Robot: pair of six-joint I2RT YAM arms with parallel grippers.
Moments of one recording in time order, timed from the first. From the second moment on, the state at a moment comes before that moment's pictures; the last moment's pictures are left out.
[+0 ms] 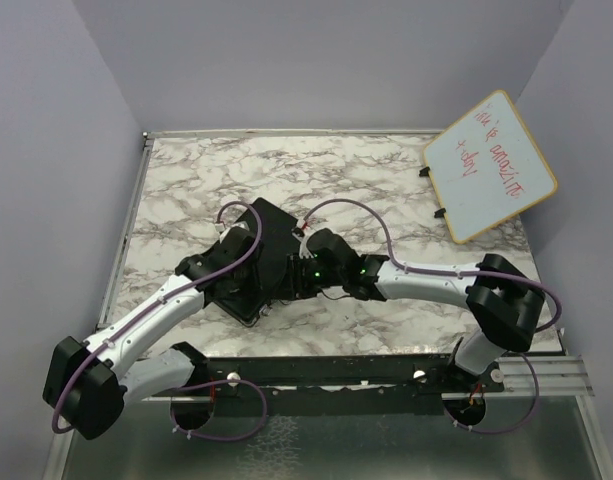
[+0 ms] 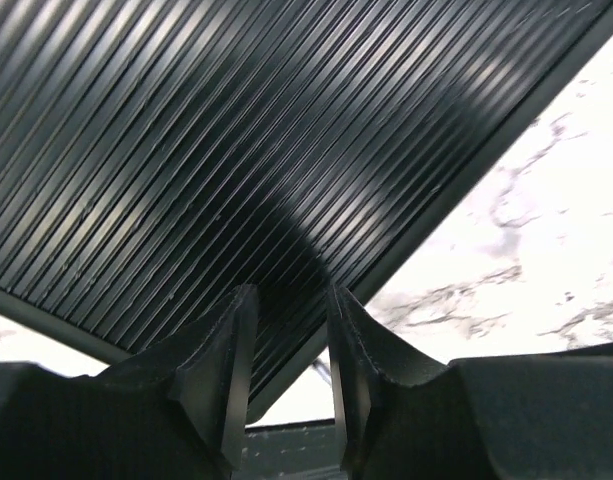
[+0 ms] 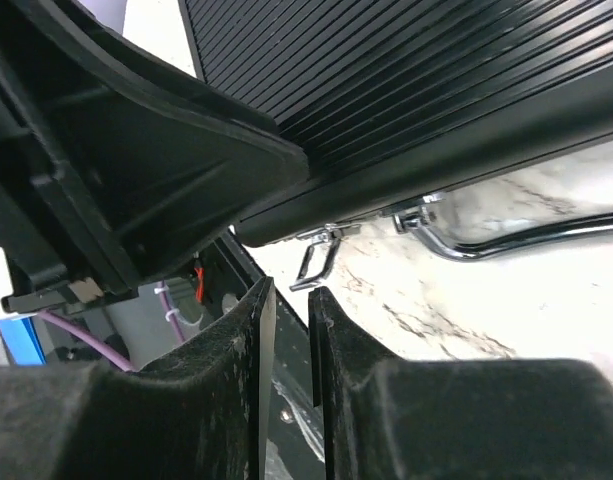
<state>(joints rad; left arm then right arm) -0.61 1.05 0.74 -0.70 -0.15 -0.72 1.00 1.61 0.94 0.07 -0.25 0.80</state>
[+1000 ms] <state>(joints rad) -0.61 1.08 0.73 -0.72 -0.15 -0.74 1.04 1.80 0.97 0.11 -0.33 0.85</state>
